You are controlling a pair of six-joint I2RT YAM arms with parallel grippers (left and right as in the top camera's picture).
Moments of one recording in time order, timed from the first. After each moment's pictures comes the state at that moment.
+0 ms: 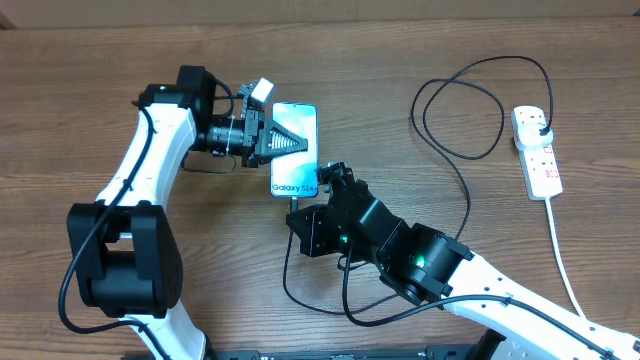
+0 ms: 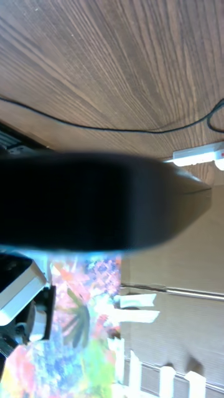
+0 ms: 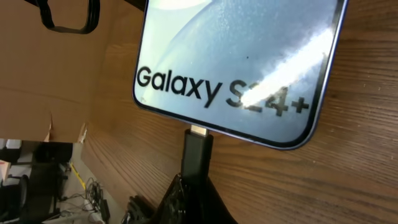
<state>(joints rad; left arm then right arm) -0.06 1.90 1.50 -1.19 1.37 0.11 0.92 1.29 0.95 -0.30 -0.11 0.88</state>
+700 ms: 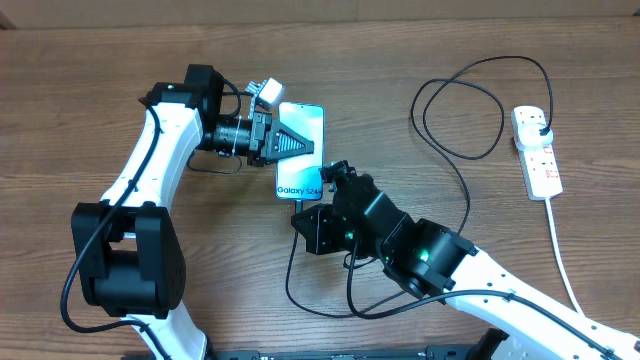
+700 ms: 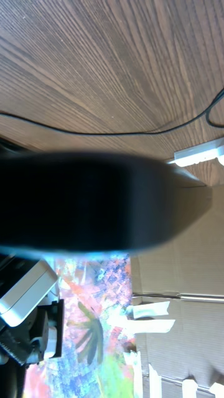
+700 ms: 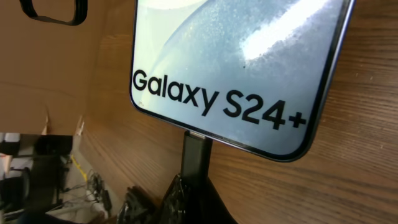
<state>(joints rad) -0.09 1.90 1.51 -1.19 1.35 0.18 0.88 1.29 0.95 -0.34 -0.19 0.86</state>
